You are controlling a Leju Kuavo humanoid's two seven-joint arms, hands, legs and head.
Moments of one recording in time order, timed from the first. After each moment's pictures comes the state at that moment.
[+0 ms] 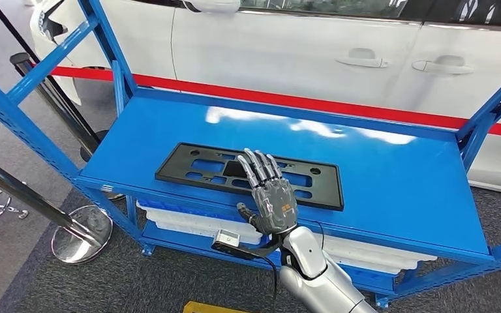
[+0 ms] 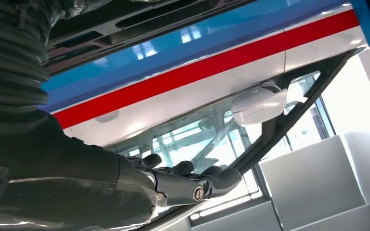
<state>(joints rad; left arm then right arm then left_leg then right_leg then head) -0.09 -0.18 1.10 -0.20 -1.19 0.01 0.03 -0.37 -0.03 0.67 -1.20 1.14 -0.69 -0.16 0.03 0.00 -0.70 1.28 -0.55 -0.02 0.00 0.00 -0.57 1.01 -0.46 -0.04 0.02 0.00</state>
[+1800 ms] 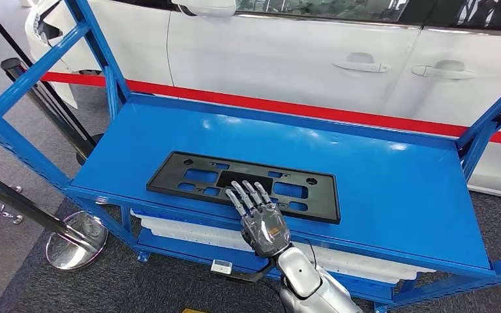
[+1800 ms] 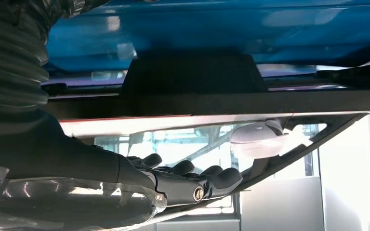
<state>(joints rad) -0.09 -0.18 1.10 -0.20 -1.20 0.03 0.01 -0.33 0.00 0.68 -1.02 1.42 -0.70 -0.09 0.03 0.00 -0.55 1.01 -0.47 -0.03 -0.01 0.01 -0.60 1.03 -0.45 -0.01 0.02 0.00</state>
